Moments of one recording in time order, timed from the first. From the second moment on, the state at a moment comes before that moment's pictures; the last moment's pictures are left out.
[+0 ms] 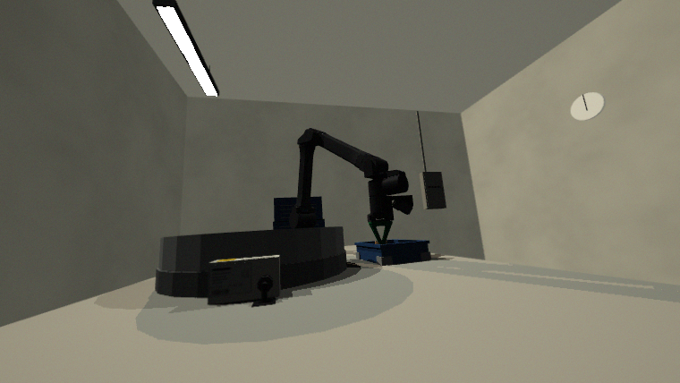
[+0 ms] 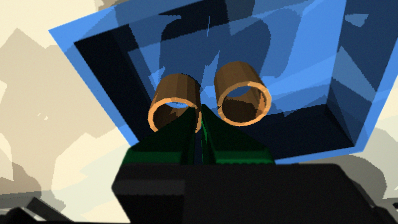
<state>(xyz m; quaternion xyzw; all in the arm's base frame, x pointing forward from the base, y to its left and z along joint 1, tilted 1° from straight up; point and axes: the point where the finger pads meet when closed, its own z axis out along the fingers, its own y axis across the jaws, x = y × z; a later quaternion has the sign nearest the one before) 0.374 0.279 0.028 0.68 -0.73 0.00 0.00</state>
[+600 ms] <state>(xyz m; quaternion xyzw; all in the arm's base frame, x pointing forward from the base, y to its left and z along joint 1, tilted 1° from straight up) 0.373 0.279 0.027 0.68 -0.73 0.00 0.00</state>
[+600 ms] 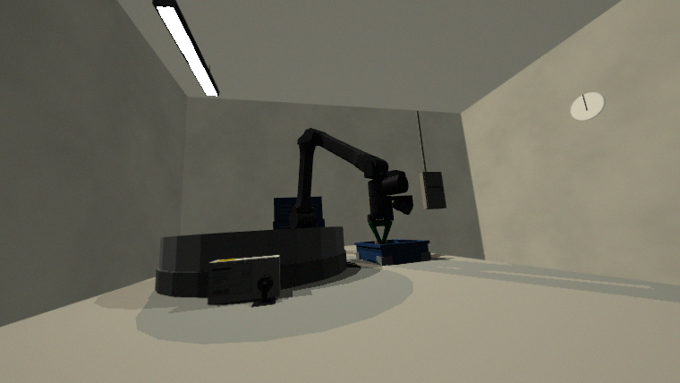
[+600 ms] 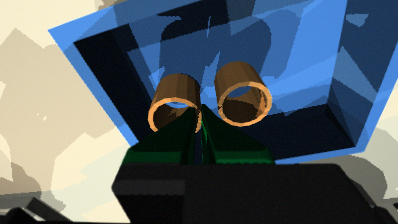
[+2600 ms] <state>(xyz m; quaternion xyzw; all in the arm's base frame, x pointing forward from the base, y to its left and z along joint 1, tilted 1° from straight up) 0.374 0.279 0.024 0.68 -0.73 0.00 0.00</state>
